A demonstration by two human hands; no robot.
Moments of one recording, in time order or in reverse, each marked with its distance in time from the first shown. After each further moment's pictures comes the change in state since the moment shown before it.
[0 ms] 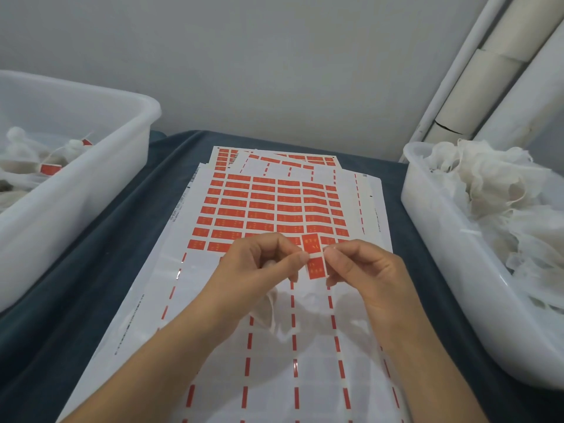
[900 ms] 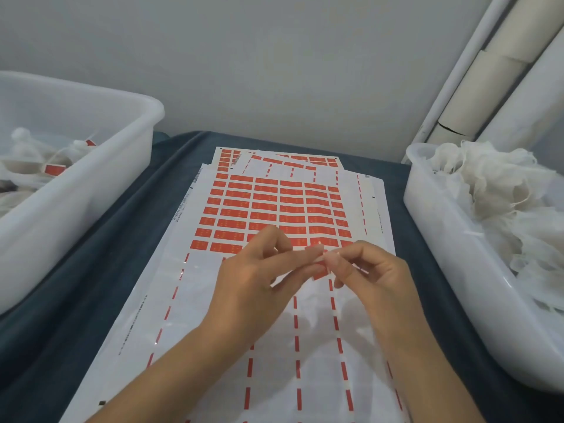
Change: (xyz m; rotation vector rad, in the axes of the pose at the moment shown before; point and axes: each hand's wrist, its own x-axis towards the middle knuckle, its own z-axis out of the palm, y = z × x) left_hand -0.008 -0.007 0.005 0.640 0.233 0.674; right_hand -0.002 0.002 0.005 -0.092 0.058 -0.074
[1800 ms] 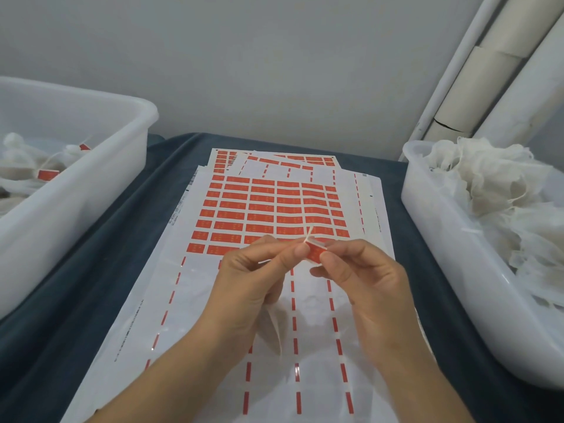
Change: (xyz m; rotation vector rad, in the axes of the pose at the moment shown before) left_hand 0.005 0.015 -0.005 -0.963 -0.006 -0.763; right_hand -0.007 -0.004 0.010 0.275 0.028 0.024
